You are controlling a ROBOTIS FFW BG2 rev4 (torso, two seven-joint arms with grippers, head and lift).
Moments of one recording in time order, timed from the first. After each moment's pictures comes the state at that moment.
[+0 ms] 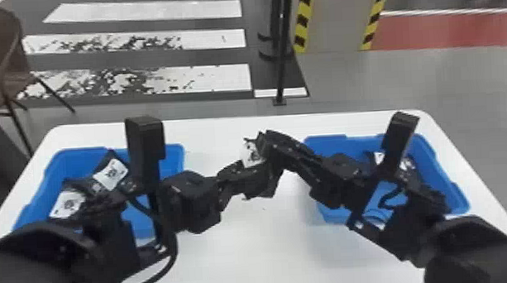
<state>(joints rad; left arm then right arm) 0.13 0.18 -0.15 -2.26 0.43 0.90 -0.42 0.15 -0.16 0.09 -2.04 -0.52 0.54 0.52</state>
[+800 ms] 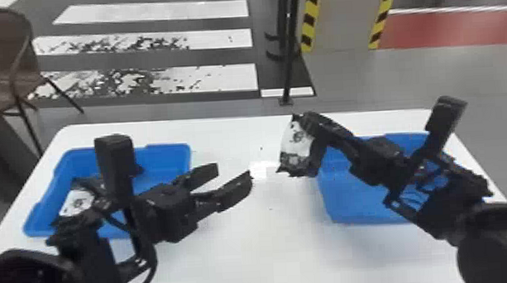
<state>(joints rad) 0.23 0.16 -0.02 -2.26 0.43 0.86 -0.40 0.09 -0.16 -0.05 -1.96 -0.54 0.53 0.52</state>
